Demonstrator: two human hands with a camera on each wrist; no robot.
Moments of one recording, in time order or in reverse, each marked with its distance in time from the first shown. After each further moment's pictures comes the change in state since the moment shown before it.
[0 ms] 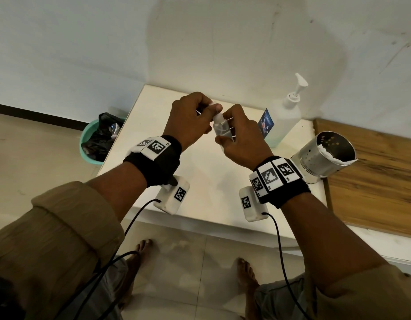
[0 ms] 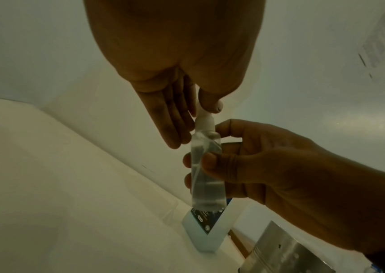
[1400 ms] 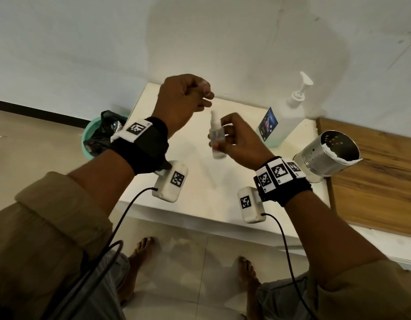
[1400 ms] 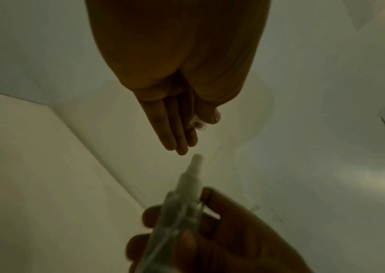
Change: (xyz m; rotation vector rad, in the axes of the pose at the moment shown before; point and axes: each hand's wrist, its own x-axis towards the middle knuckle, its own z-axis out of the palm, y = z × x) left_hand 0.015 0.011 -0.034 -0.226 -0.059 -0.041; right_hand -0.005 0.002 0.010 0.398 -0.186 0.147
